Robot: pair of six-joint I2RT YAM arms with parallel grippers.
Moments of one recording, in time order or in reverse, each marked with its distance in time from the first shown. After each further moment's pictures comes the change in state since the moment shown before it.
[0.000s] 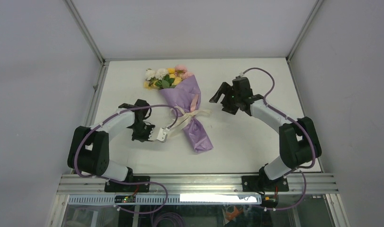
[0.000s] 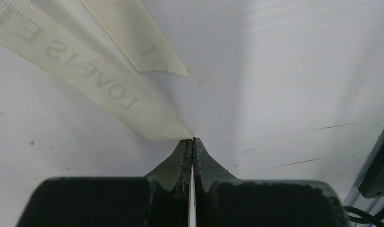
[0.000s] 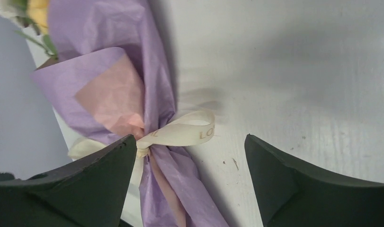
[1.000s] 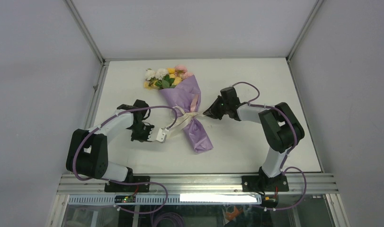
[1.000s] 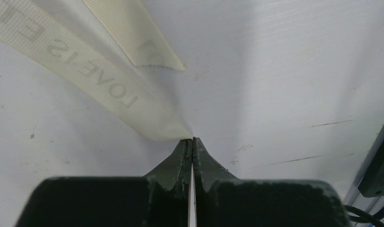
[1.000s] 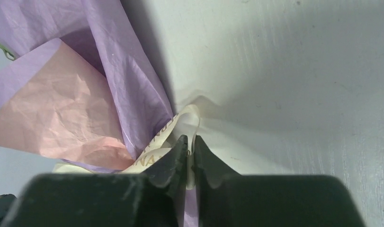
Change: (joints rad) left arm 0.006 -0.039 -0.019 -0.002 -0.010 0.011; right arm 0.096 0.272 -0.082 0.281 -0.076 0.294
